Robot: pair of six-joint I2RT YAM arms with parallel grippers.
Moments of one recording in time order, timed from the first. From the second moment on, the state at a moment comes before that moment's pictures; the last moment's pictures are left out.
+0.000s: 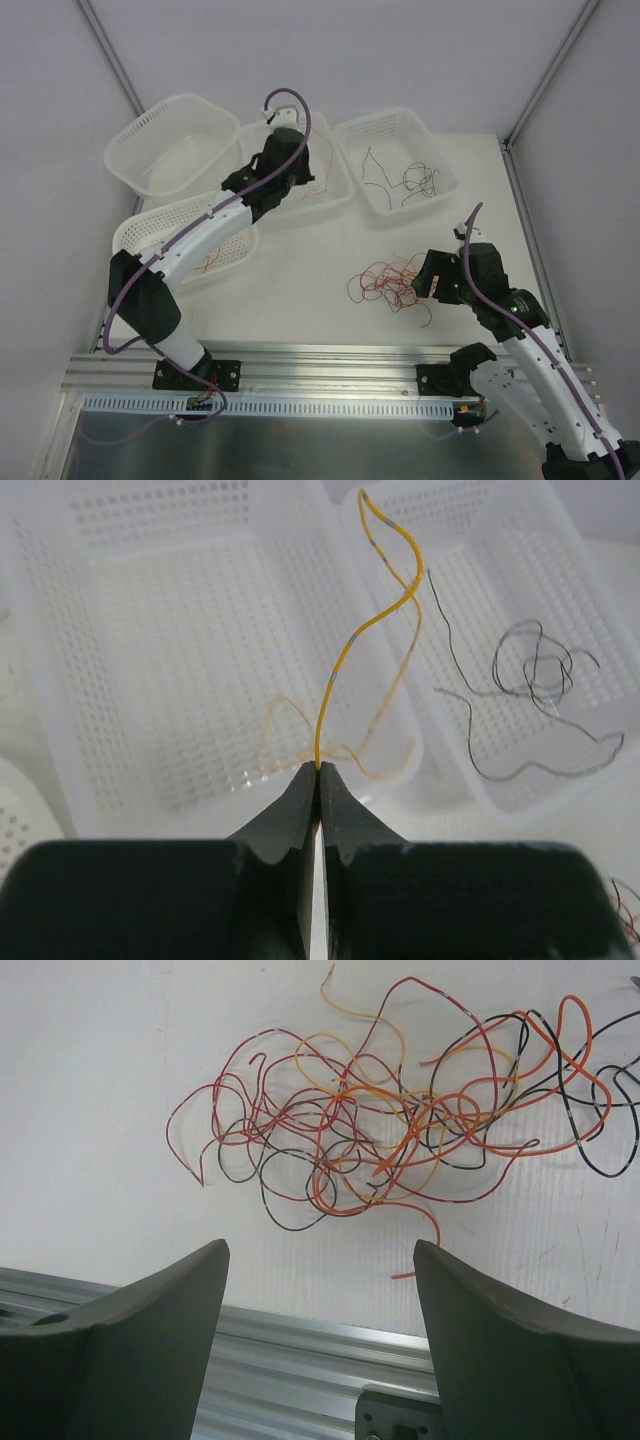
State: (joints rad) left arm -0.67 1.58 1.45 -0.36 -0.40 -0.49; right arm 0.40 0.63 0.70 -0.85 0.04 0.47
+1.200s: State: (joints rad) left arm -0.66 1.38 1.29 -0.49 0.03 -0.49; right arm 0.40 0.83 0.71 -0.81 0.10 0.48
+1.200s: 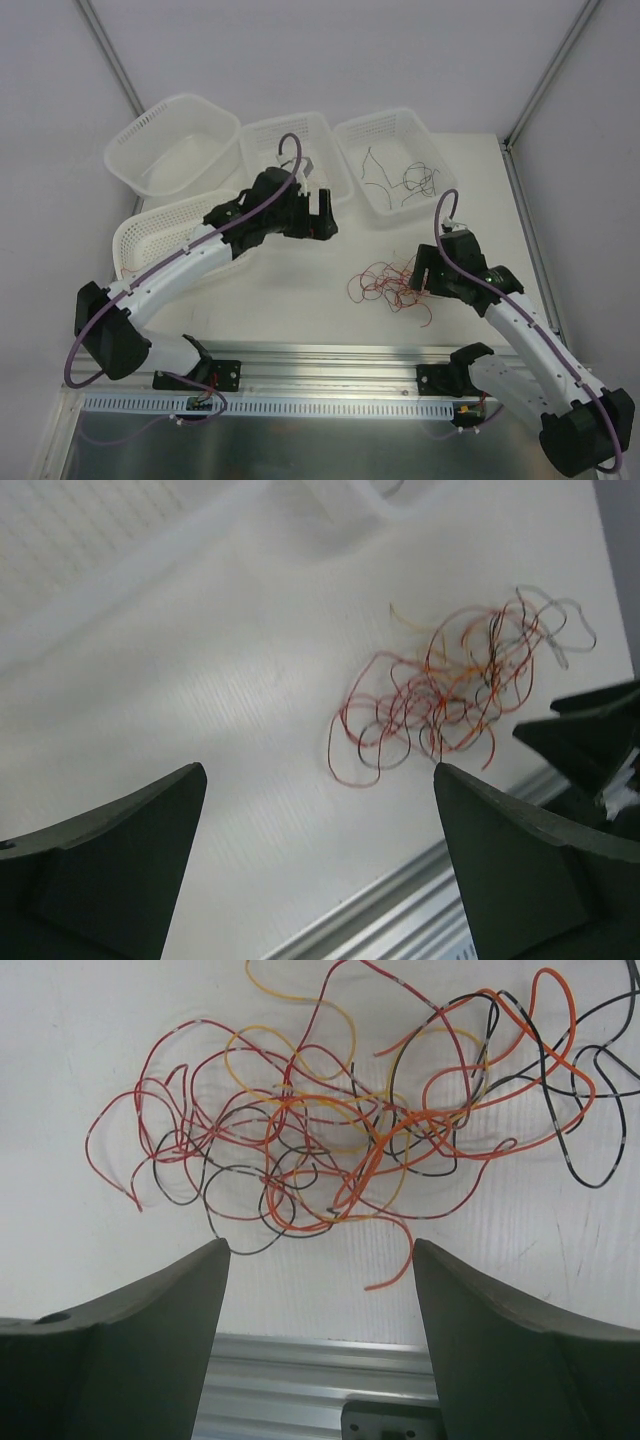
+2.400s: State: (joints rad) left arm -1.07 2.01 1.55 -0.49 -0.14 -0.68; right arm 0.32 0.91 0.46 -0.50 0.09 0.72
